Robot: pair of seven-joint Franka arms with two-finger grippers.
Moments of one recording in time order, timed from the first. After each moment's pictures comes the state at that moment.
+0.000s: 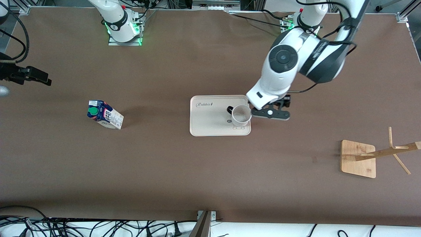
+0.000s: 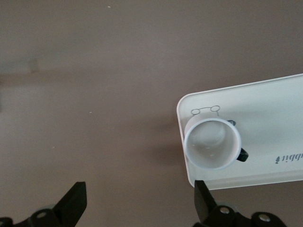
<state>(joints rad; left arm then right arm) -0.14 0.33 -0.39 -1.61 0.22 1.81 -0.46 -0.01 0.07 -0.09 -1.62 0.01 1.60 -0.06</state>
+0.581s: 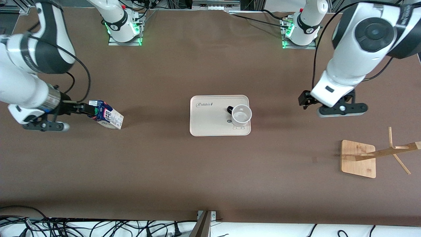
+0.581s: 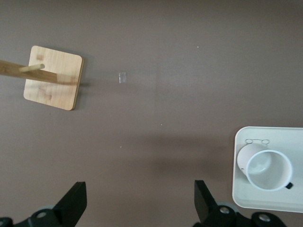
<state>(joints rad) 0.10 0.15 -0.39 -1.62 0.16 1.76 -0.40 0.15 0.27 -0.08 -1.69 0.02 1.87 0.11</state>
